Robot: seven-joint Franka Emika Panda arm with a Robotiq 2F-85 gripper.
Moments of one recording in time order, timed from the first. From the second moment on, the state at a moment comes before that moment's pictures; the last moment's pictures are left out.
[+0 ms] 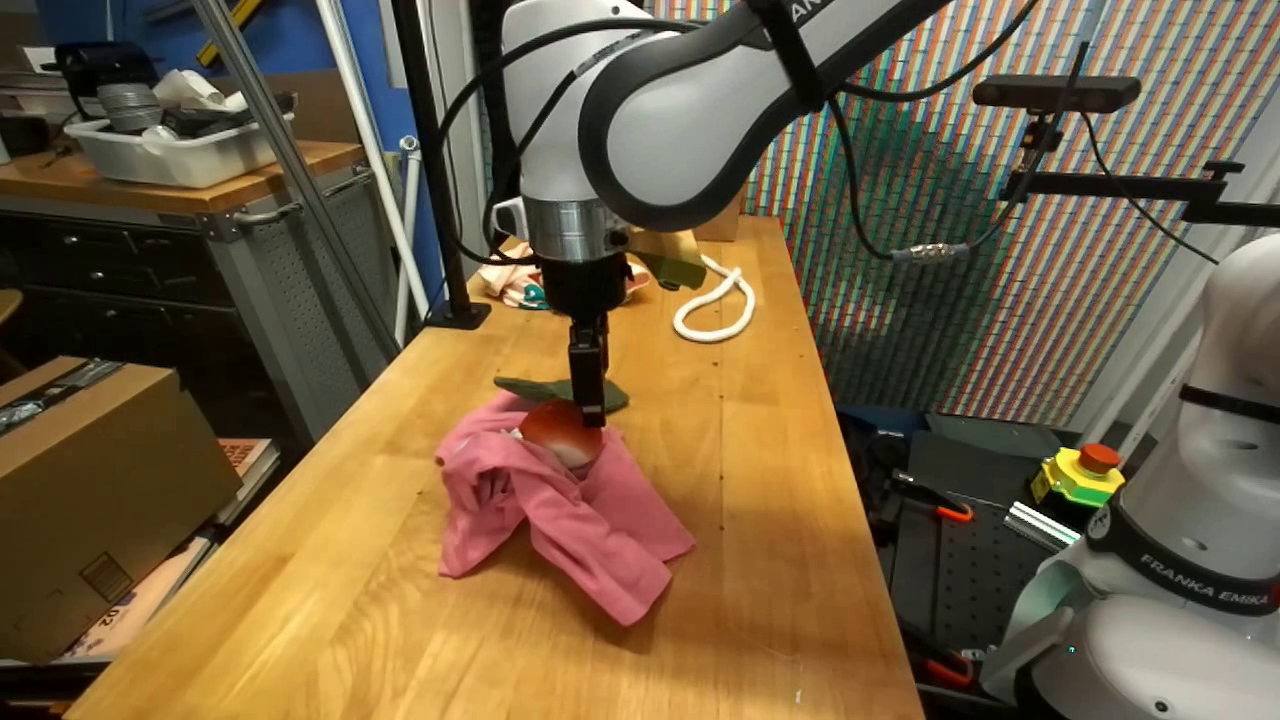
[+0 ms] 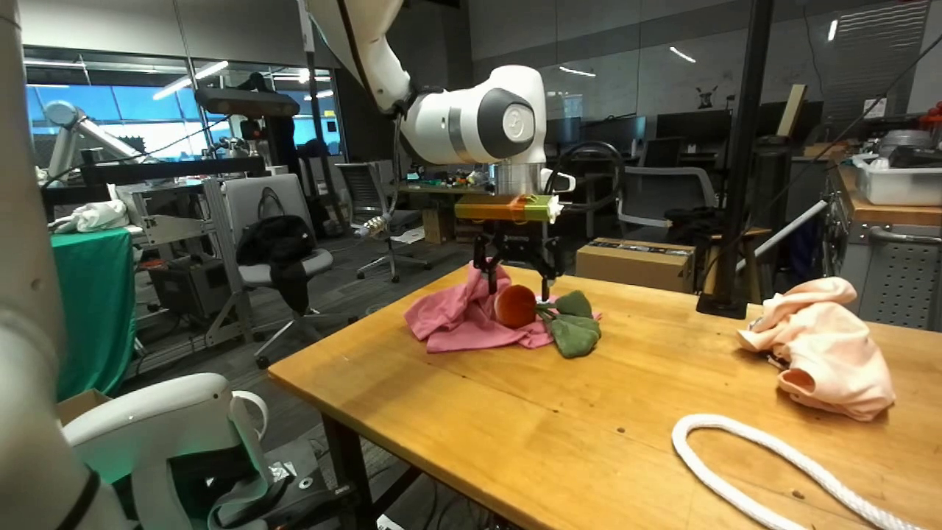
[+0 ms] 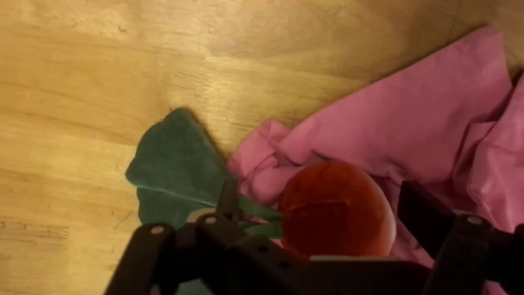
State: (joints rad) arm 0.16 0.19 0.15 -2.06 -0.08 2.20 -0.22
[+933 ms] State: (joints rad) arm 0.17 0.23 0.16 -2.11 -0.10 2.42 -0.21
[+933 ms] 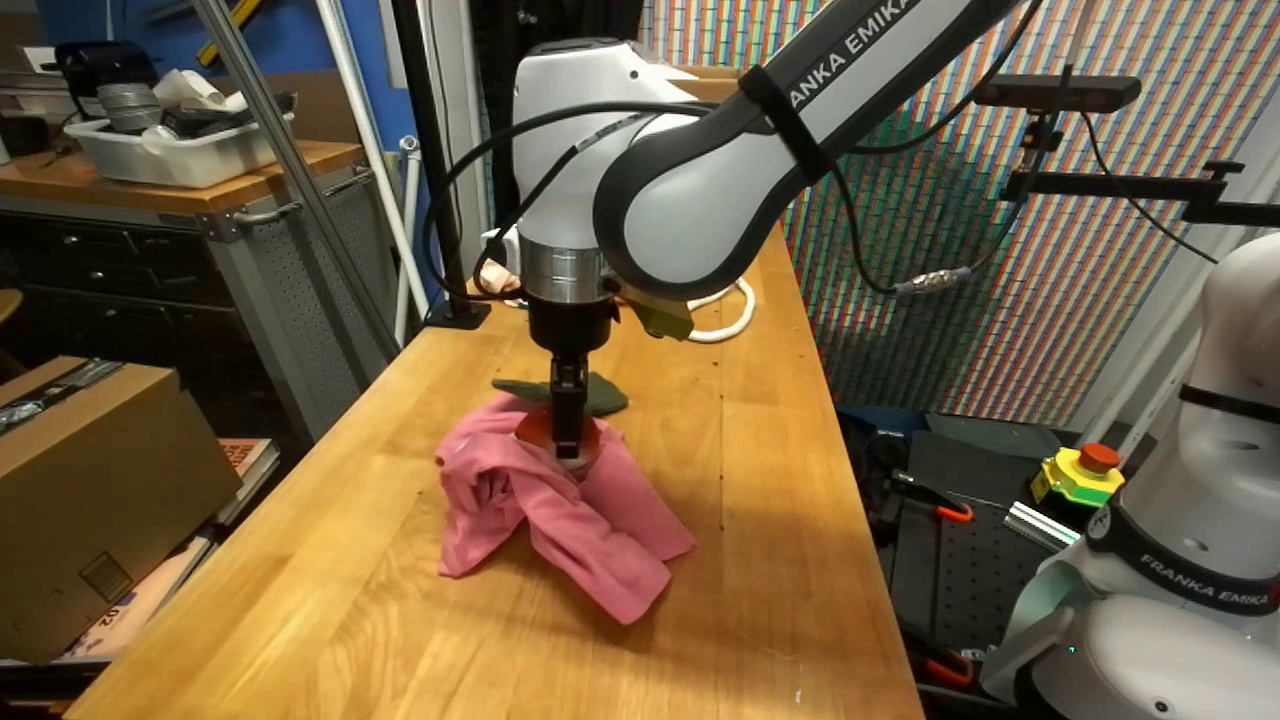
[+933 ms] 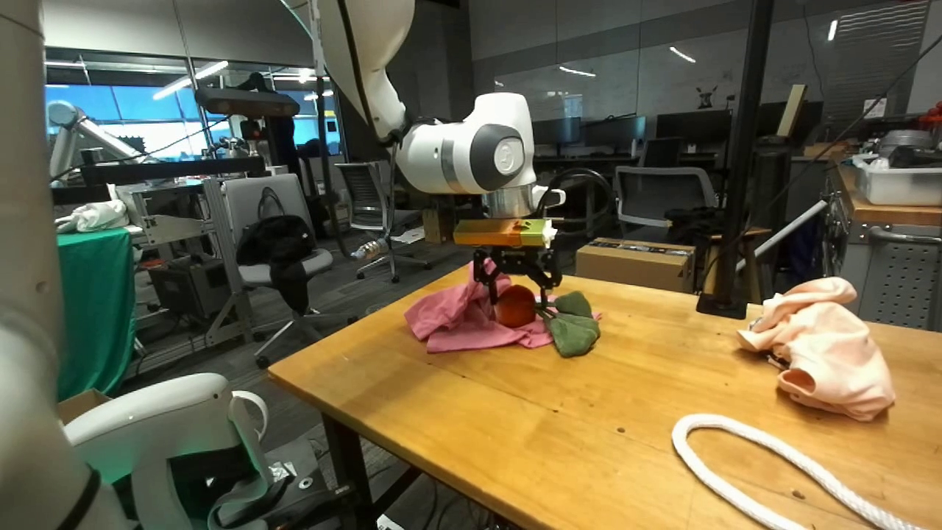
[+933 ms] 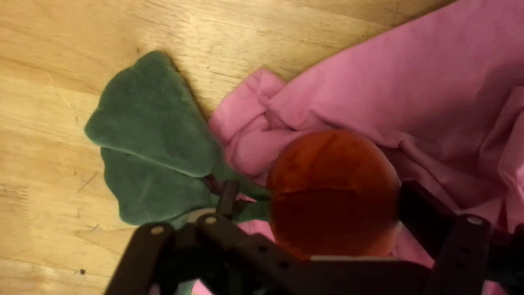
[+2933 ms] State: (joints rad) arm 0.21 0.25 0.00 -2.04 -0.63 2.62 0.40
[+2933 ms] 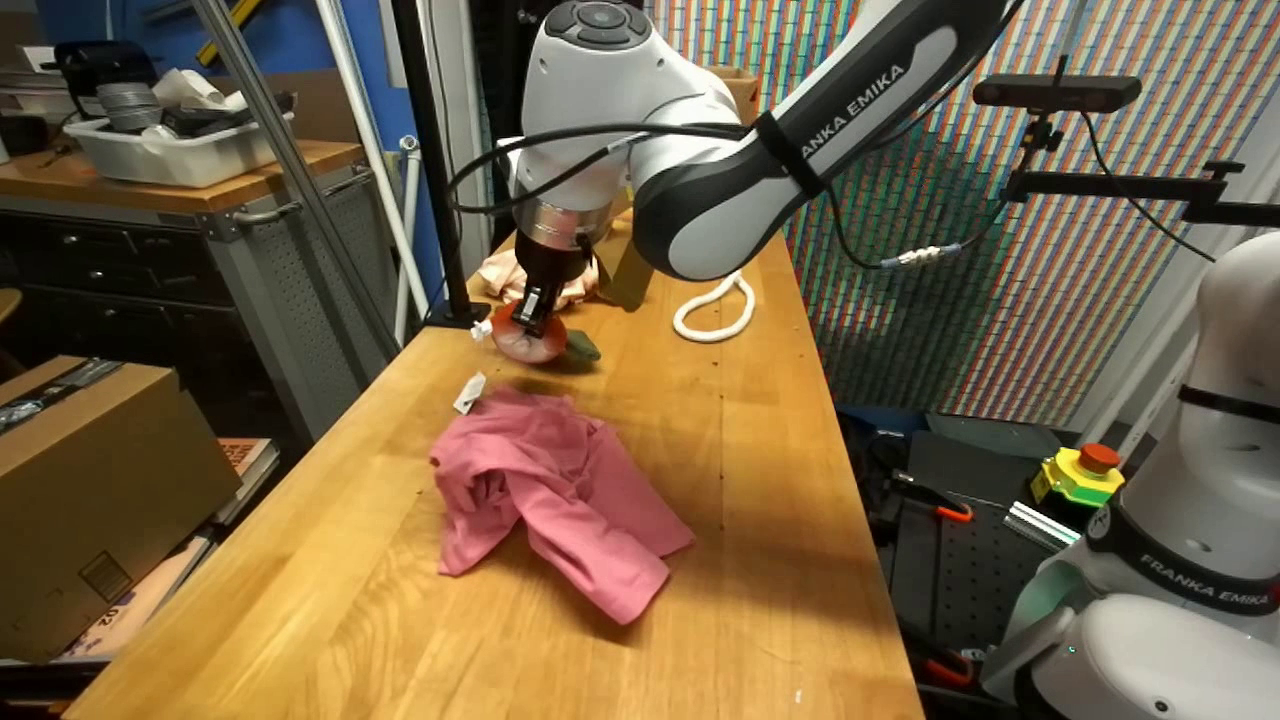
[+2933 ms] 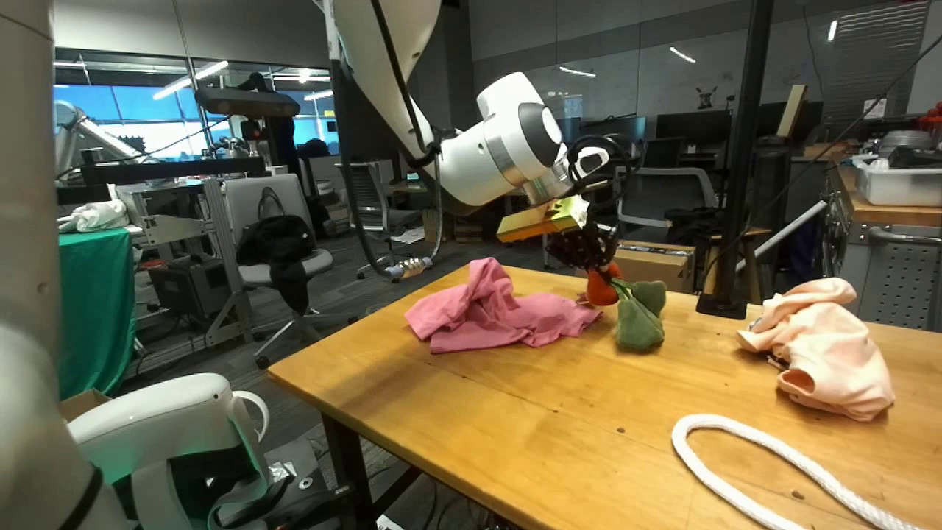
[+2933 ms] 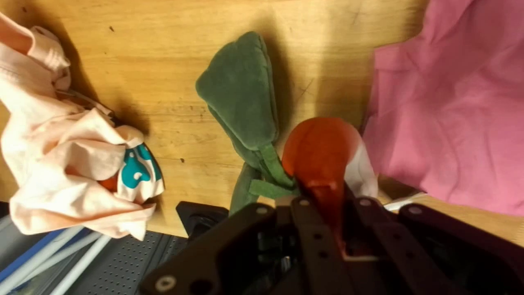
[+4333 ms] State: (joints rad) arm 0.25 0.41 -0.03 -1.90 -0.60 2.46 0.50
